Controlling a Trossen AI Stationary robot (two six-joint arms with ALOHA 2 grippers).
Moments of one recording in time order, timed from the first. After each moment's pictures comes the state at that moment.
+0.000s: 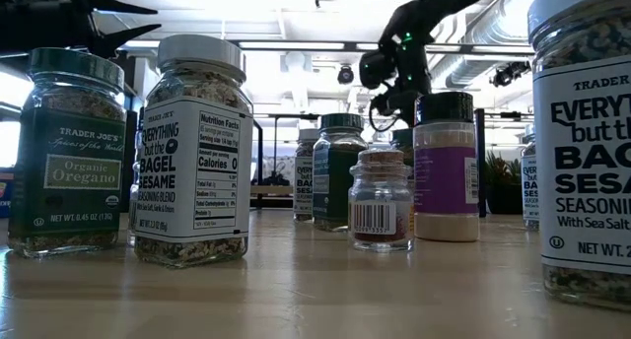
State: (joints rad) left arm -0.13 0.03 0.03 0.39 -0.51 -0.94; right arm -0.68 1.99 1.78 -1.44 0.10 -0.06
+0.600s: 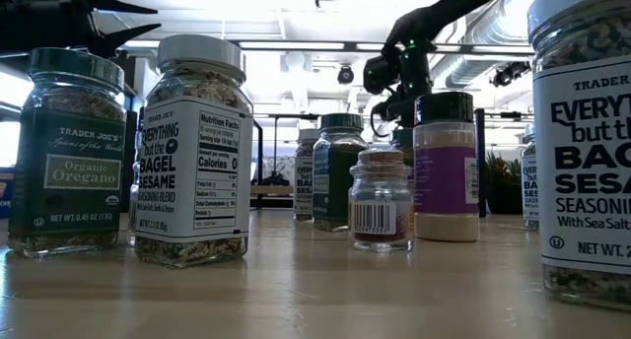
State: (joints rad) left arm -0.13 0.03 0.03 0.39 -0.51 -0.94; right arm -0.72 1.99 1.77 -1.37 0.11 -0.05
